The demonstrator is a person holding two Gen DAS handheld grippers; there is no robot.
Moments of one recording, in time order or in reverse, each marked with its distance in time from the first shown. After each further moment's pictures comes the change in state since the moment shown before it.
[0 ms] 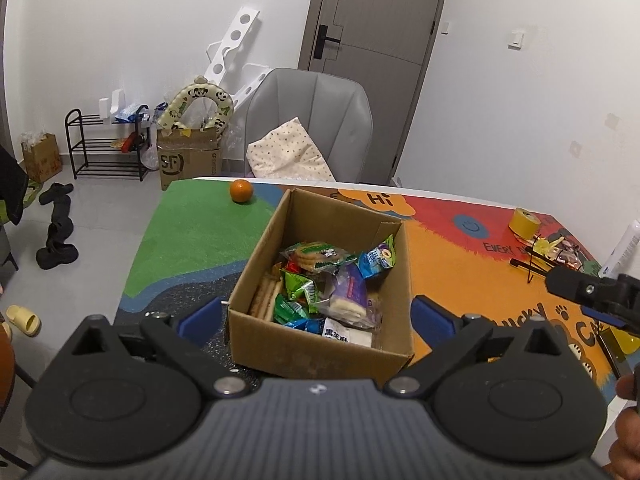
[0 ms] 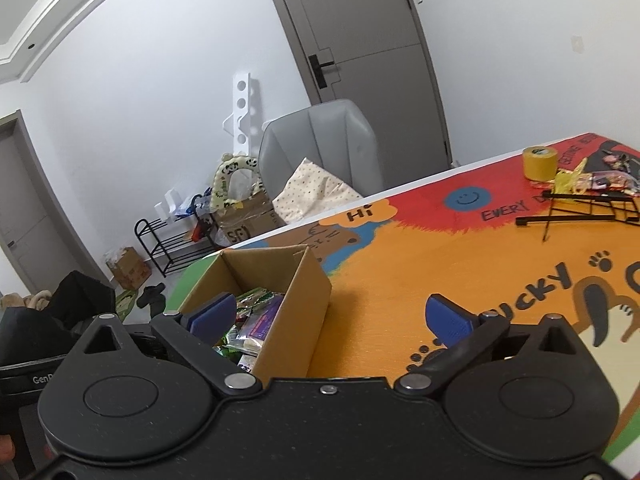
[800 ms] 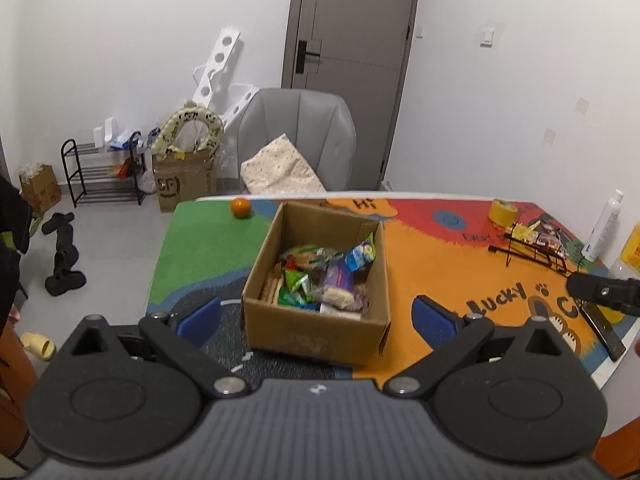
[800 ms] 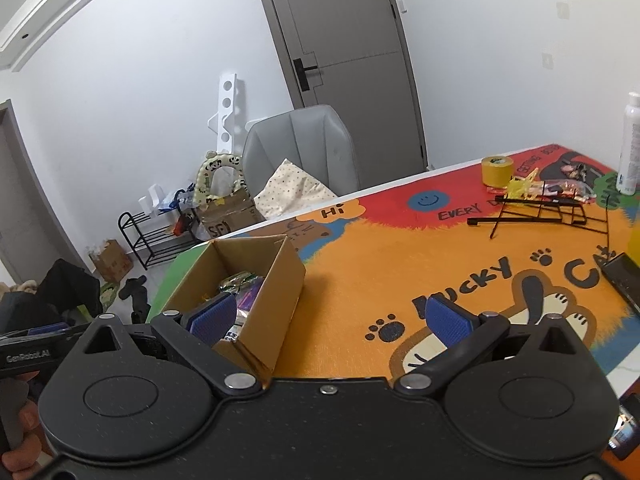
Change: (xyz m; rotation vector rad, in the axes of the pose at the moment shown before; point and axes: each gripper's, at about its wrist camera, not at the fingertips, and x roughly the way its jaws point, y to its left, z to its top) left arm -0.067 -0.006 -0.011 0.087 -0.027 -0.015; right arm -0.073 -0.006 -0.008 -0.035 0.003 -0.074
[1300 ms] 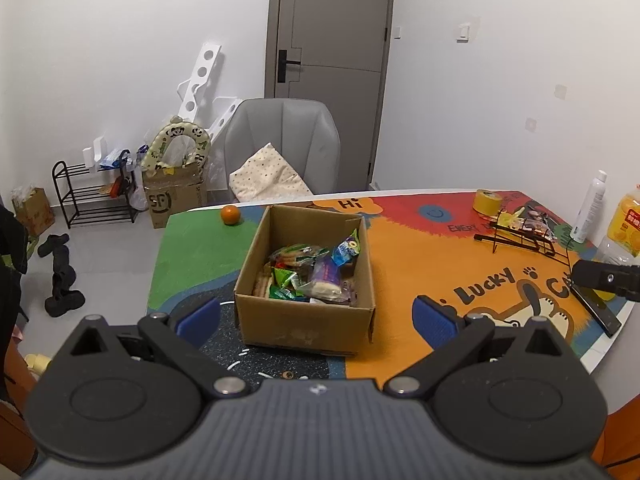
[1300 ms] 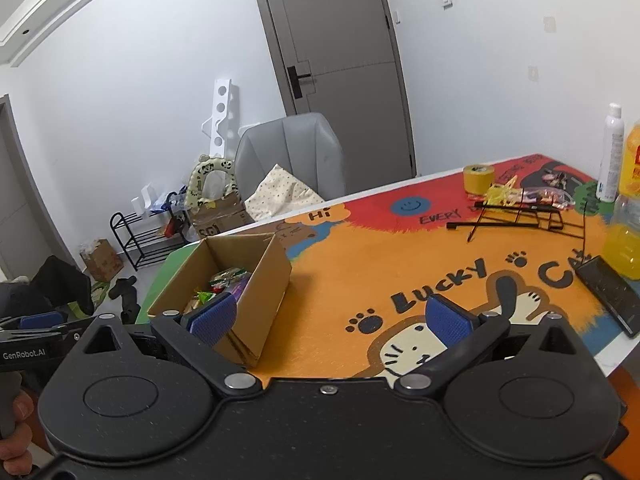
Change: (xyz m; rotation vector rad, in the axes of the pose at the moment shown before) left arm -0.020 -0.014 -0.013 0.073 -0.033 -0.018; right arm -0.029 -0.007 -0.011 -0.023 -0.028 -0.035
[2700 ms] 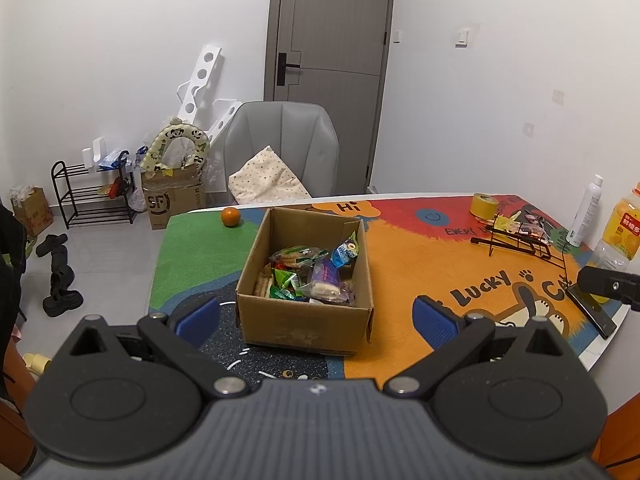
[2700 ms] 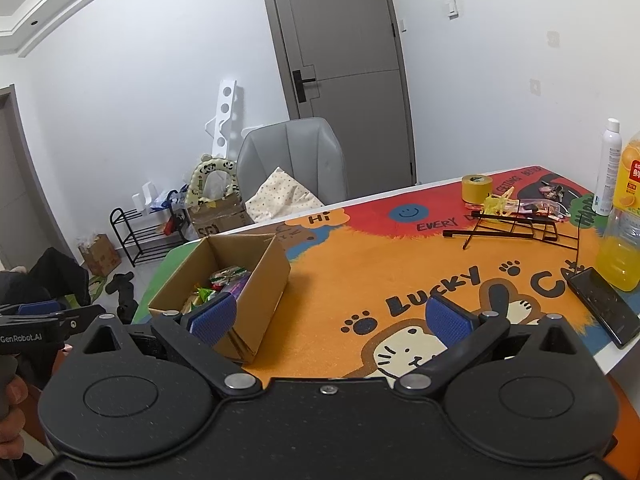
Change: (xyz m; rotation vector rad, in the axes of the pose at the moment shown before) left arm -0.007 0.002 0.001 -0.007 -0.008 -0.005; right arm -0.011 0.001 0.000 -0.032 -0.009 -0.002
